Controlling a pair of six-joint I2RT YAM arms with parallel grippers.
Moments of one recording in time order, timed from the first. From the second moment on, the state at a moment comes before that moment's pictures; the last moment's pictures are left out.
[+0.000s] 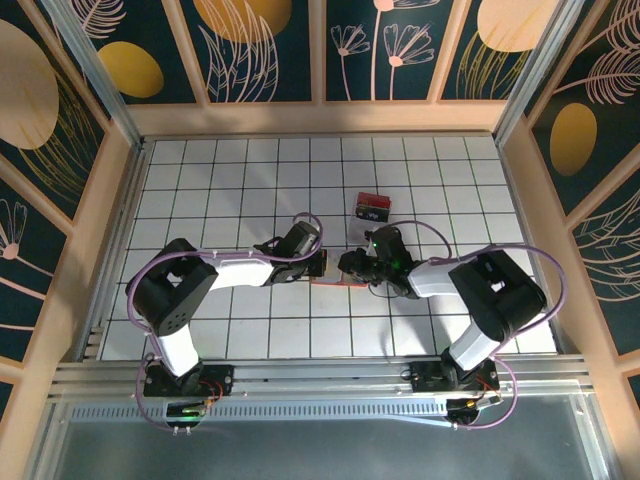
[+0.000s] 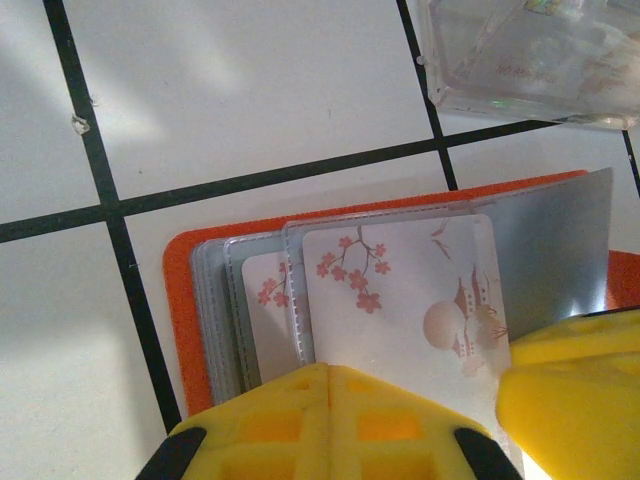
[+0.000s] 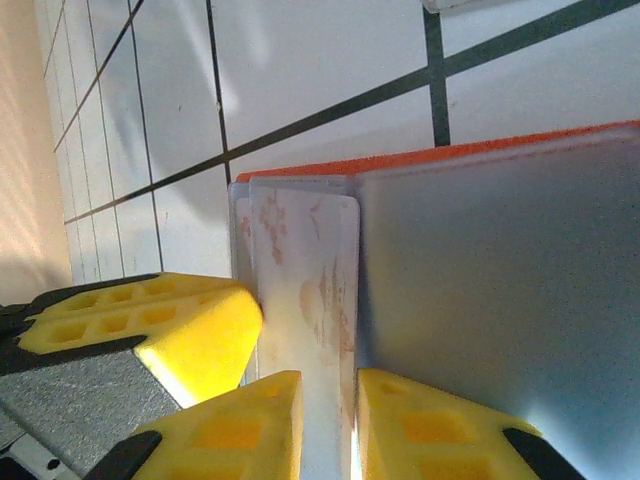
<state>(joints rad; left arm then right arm) -0.80 1.79 0.88 0.03 0.05 -0.66 0.60 1.62 0.51 0.41 -0.39 0.99</state>
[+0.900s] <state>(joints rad) -0.79 1.79 0.87 0.05 0.05 -0.69 0.57 1.66 0.44 0.64 -0.47 1.05</state>
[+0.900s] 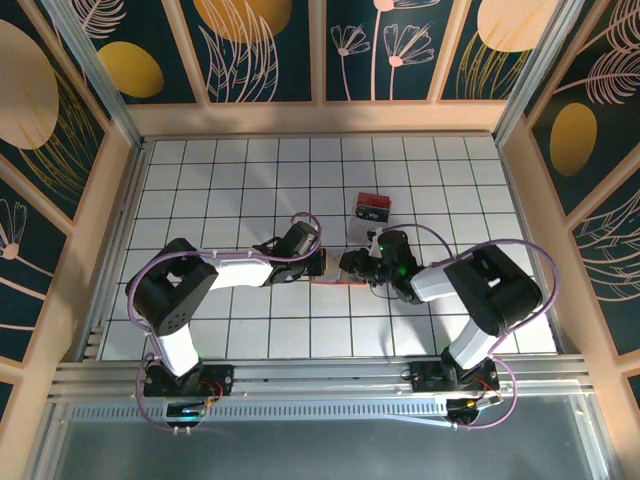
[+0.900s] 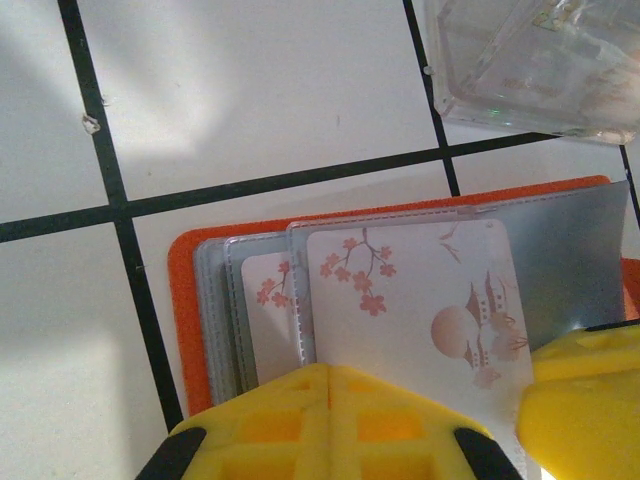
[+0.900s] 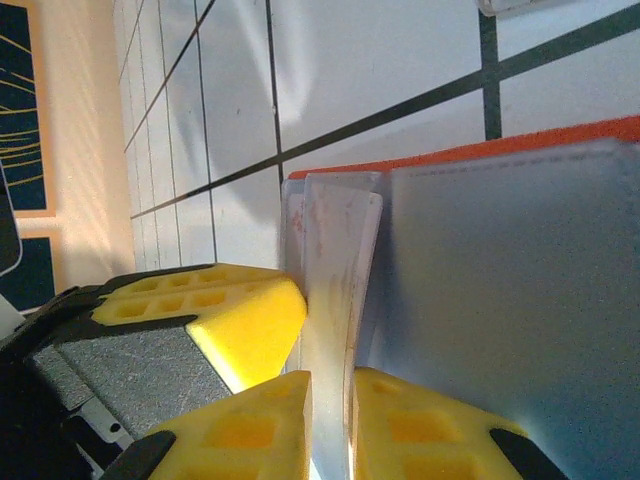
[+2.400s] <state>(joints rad) -0.79 1.79 0.87 0.03 -0.03 -0.76 0.51 1.91 0.28 1.28 -0.60 1.34</state>
